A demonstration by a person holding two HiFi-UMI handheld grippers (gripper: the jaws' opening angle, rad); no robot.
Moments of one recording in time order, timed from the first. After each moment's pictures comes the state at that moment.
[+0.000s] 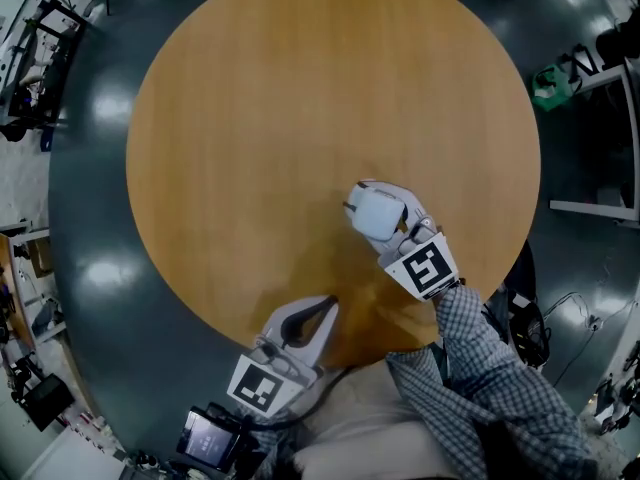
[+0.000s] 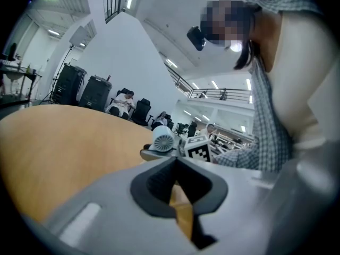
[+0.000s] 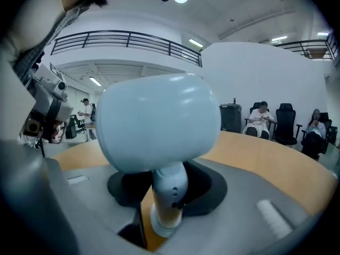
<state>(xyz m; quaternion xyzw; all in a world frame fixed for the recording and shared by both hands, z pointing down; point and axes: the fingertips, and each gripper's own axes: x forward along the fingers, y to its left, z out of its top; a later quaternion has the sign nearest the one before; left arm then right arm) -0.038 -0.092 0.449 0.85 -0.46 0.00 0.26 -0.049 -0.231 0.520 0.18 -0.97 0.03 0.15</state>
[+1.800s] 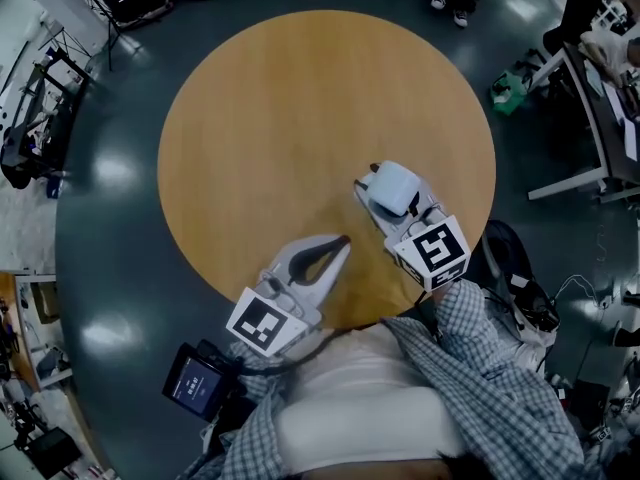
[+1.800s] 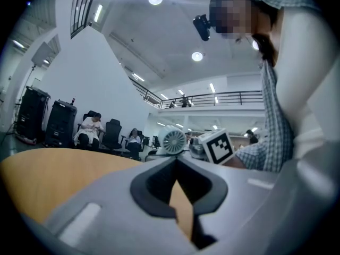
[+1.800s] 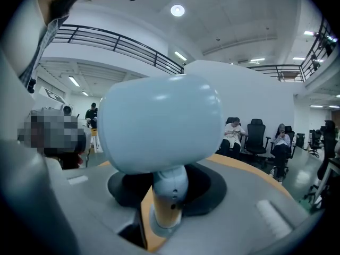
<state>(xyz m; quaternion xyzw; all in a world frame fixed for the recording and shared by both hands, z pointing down) -0.025 -0.067 0.339 0.93 -0.35 -0.04 0.11 -0.009 -0.169 0.379 0.33 -0.94 0.01 0.12</state>
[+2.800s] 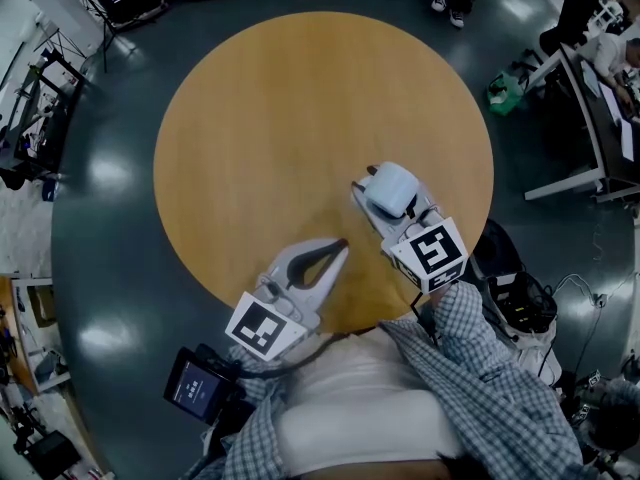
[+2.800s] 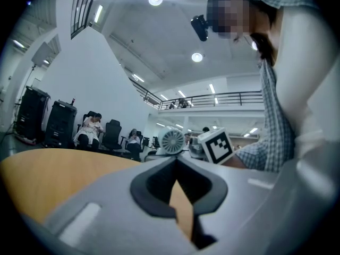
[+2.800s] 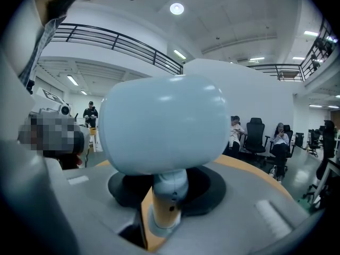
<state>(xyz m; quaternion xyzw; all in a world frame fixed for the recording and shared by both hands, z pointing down) -0.015 -0.073 0.347 0.93 -0.36 -0.04 0.11 0.002 -0.178 0.383 0.33 -0.94 0.01 0.12</state>
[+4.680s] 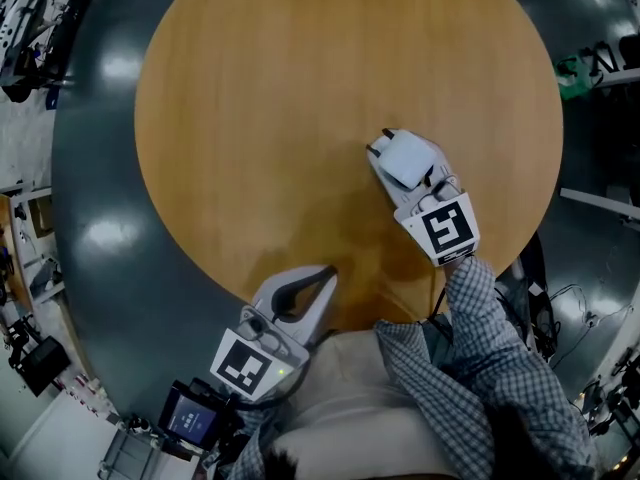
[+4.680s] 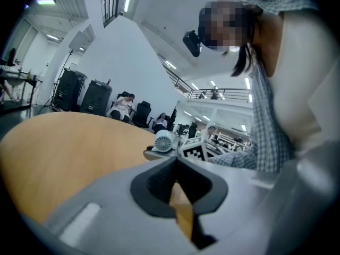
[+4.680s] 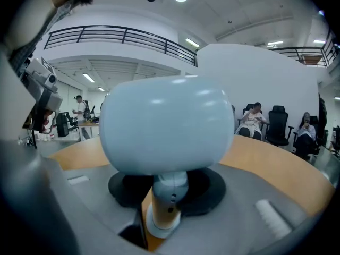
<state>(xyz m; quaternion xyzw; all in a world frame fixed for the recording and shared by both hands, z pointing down) -0.073 -0.065 0.432 0.85 -0.46 0.00 0.25 -0.066 -0.232 0.517 0.22 -0.96 0.03 0.17</state>
